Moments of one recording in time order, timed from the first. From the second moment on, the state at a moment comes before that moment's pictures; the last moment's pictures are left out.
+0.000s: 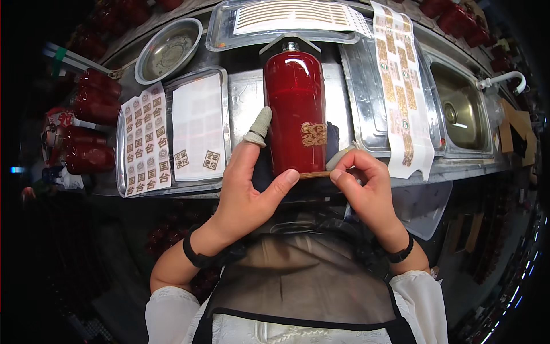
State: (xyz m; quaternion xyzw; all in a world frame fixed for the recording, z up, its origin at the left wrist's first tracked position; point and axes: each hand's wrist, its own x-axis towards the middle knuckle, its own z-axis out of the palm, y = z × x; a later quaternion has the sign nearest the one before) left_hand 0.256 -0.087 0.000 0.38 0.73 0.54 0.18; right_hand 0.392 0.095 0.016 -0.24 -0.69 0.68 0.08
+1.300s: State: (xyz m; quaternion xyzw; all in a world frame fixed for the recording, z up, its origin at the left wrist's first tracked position) left_hand 0.258 -0.109 -0.006 0.33 0.71 0.60 0.18; right_hand 0.380 0.088 0.003 -0.21 -0.80 0.54 0.13
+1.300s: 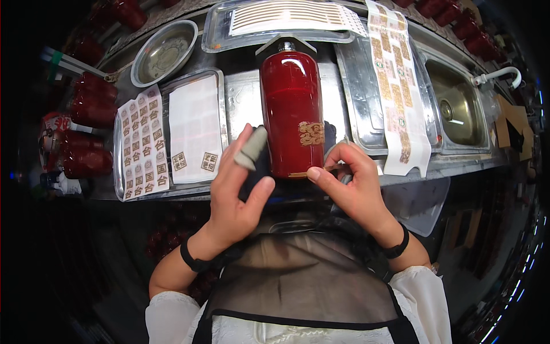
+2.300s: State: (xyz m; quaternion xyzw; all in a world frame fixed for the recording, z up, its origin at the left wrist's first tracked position) left_hand 0.265 -0.103 0.026 0.61 0.76 0.20 -0.10; right_hand 0.392 0.100 -0.004 -0.23 -0.74 0.63 0.09
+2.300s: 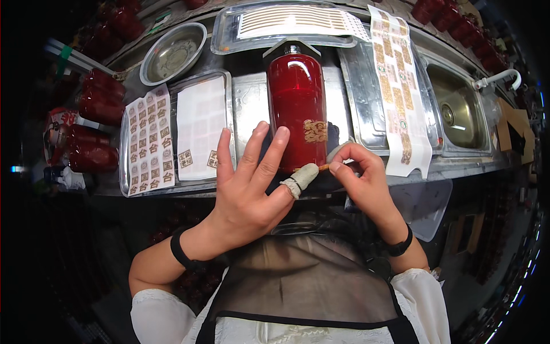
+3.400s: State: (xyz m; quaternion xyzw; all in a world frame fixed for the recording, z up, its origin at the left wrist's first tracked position) left_hand 0.255 -0.117 -0.010 0.59 0.74 0.31 -0.08; right_hand 0.396 0.108 0.008 -0.21 -0.72 0.66 0.06
